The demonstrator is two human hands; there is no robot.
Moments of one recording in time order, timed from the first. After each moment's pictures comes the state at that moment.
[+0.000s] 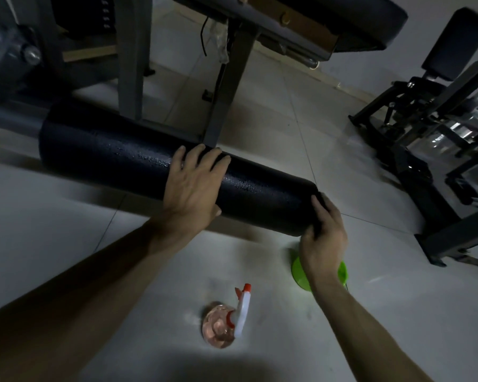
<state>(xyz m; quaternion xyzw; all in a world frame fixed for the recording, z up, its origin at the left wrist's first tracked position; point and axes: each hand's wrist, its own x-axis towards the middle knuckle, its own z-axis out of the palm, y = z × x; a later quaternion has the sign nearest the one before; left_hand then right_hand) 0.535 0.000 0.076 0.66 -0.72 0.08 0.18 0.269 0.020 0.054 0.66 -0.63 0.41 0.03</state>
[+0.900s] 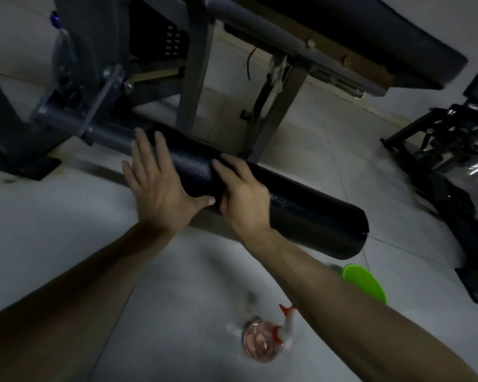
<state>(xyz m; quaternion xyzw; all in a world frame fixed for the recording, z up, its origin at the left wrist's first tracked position) 0.670 0.036 0.052 0.79 -0.48 -0.01 0.39 0.519 -0.004 0.084 0.86 -0.40 0.30 0.04</state>
